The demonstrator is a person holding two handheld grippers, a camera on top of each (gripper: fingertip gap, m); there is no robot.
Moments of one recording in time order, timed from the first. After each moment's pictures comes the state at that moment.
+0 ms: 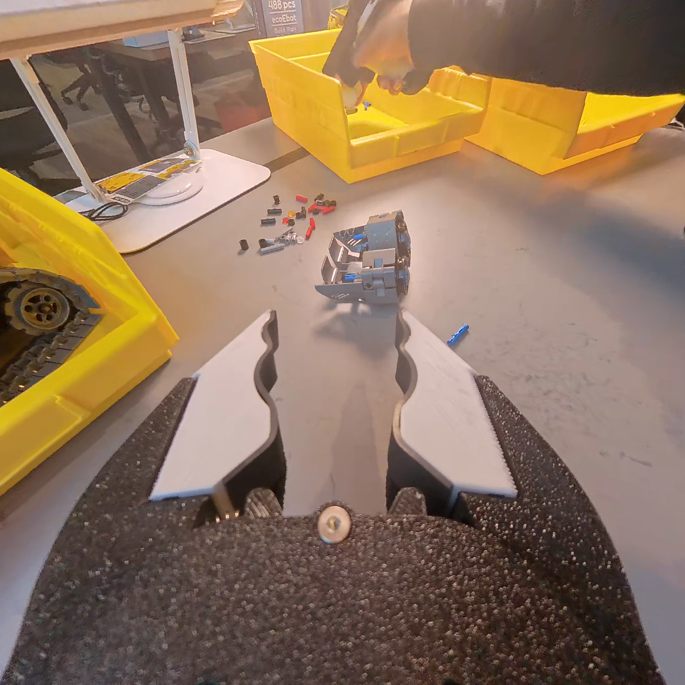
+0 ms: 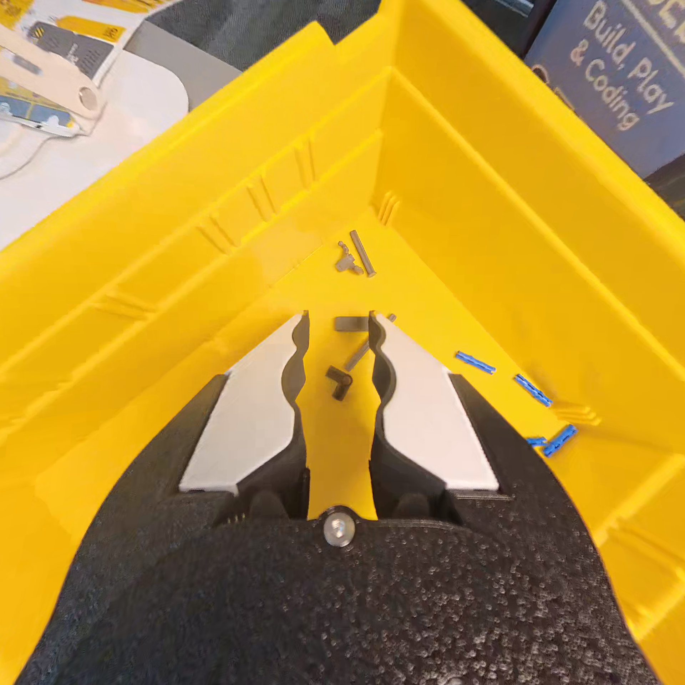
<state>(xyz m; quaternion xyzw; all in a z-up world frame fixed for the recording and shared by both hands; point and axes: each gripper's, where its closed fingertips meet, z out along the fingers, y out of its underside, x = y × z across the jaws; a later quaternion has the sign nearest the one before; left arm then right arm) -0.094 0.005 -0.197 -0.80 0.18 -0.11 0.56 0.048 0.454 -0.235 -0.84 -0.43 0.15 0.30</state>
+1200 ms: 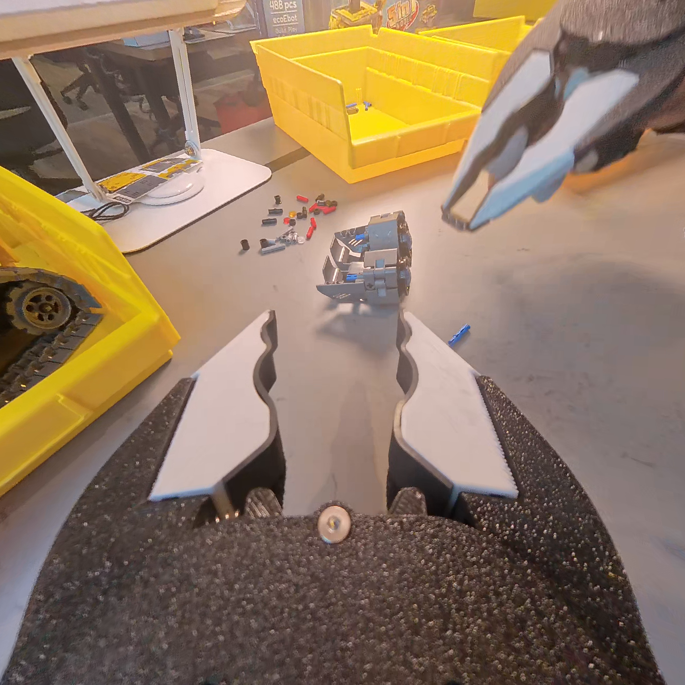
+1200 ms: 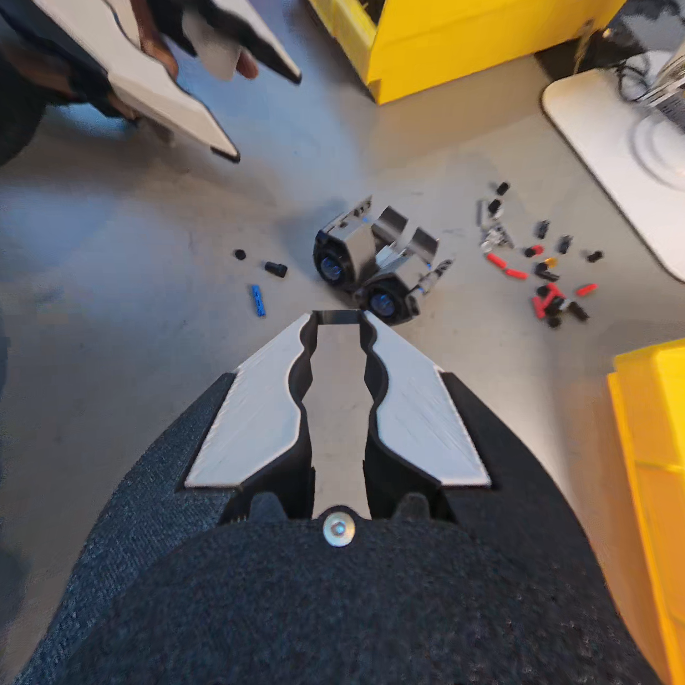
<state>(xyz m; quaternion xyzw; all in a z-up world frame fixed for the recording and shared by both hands) -0.095 0.005 -0.197 -0.80 0.18 -0.11 0.56 0.014 0.056 -0.203 -0.61 -0.69 0.29 0.28</state>
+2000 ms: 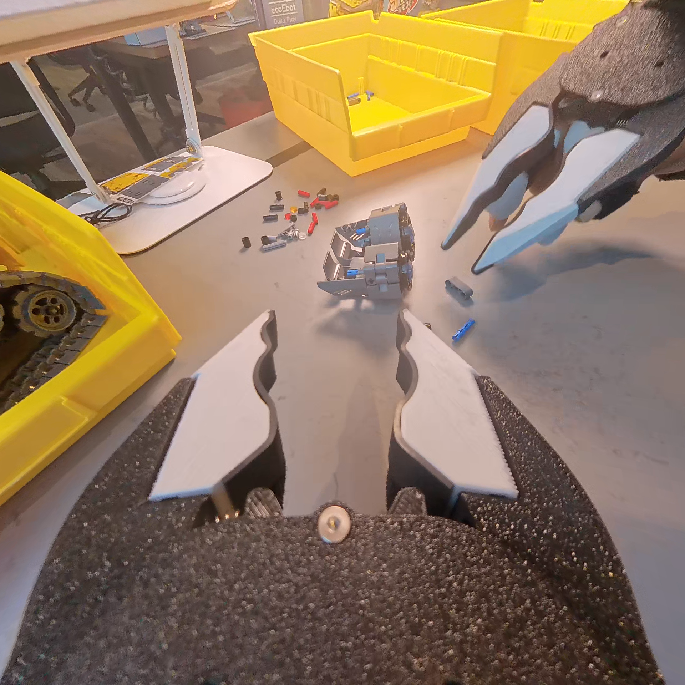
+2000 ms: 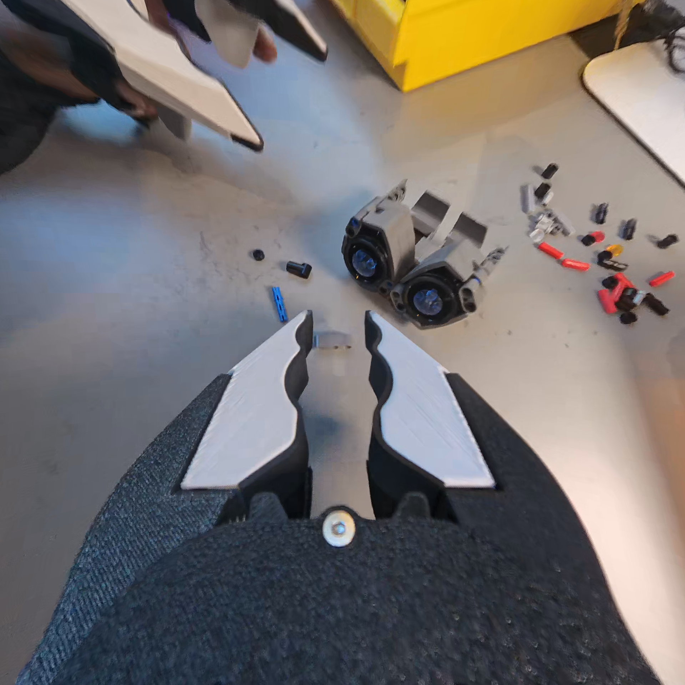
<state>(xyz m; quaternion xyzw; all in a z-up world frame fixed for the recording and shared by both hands) -0.094 0.006 -0.200 -0.80 0.19 -0.09 0.56 0.006 0.037 -0.229 -0.61 -0.66 0.32 0.29</state>
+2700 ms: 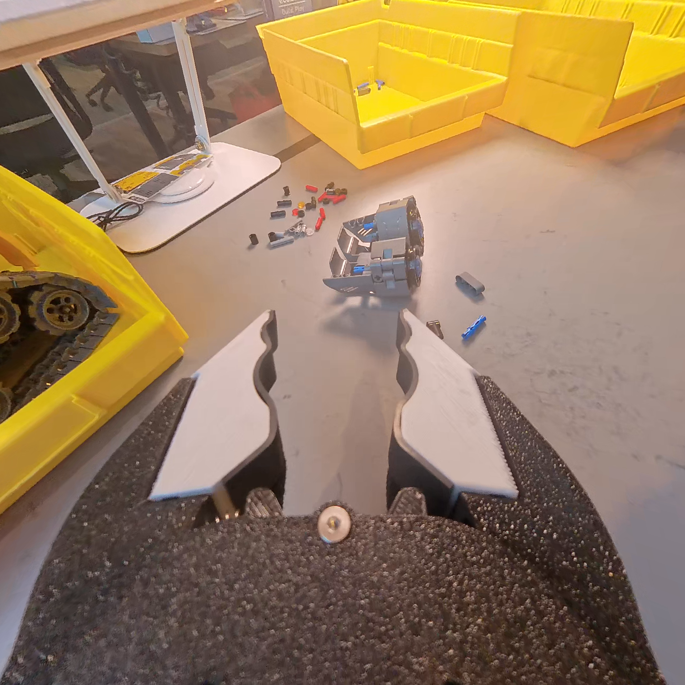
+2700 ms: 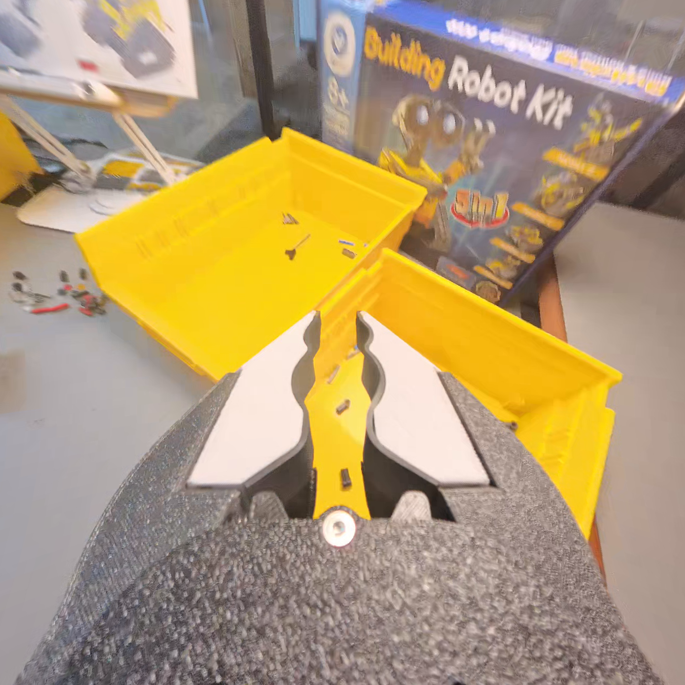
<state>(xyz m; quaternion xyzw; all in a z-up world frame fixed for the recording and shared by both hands) -0.096 0.008 -0.203 -0.81 0.19 -0.07 0.56 0.261 0.308 -0.095 -0.79 -0.31 0.15 0.51</state>
